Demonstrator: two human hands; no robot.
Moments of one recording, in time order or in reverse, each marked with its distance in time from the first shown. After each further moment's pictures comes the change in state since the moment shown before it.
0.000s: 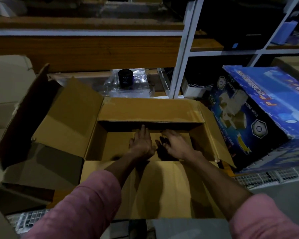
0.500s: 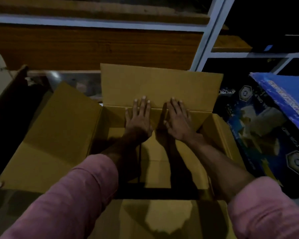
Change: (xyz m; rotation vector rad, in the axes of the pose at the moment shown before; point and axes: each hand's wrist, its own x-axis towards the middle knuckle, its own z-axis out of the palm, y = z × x) left_hand 0.142 -0.045 -0.068 0.117 0.412 0.120; right_hand 0.157 -0.002 -0.046 -0.142 0.212 0.029
